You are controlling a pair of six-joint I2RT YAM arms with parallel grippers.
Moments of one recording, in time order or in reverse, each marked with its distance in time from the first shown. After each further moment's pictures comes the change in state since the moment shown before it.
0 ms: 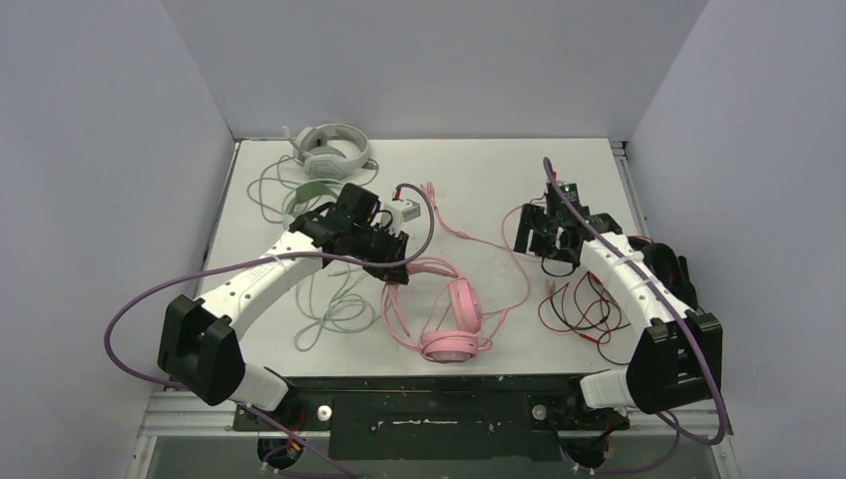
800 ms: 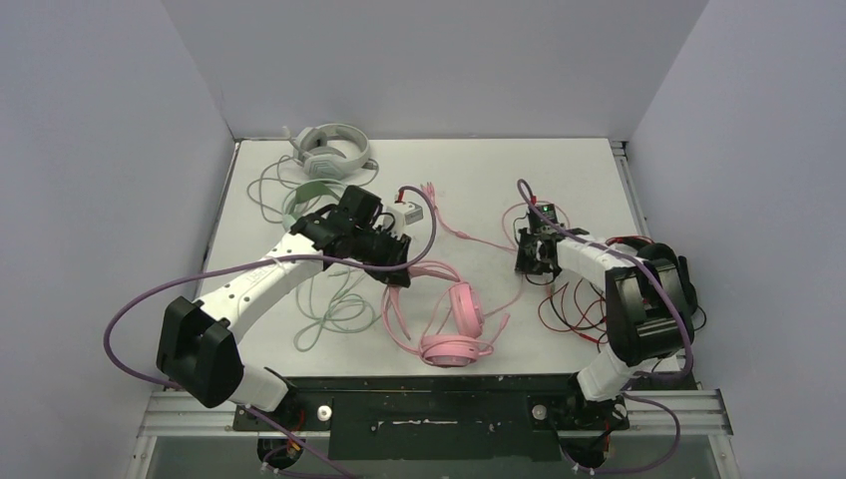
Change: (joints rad) left arm -0.021 -0.014 -0.005 -0.002 0.000 -0.004; right arm 0.000 0.235 -0.237 0.335 -0.056 -0.021
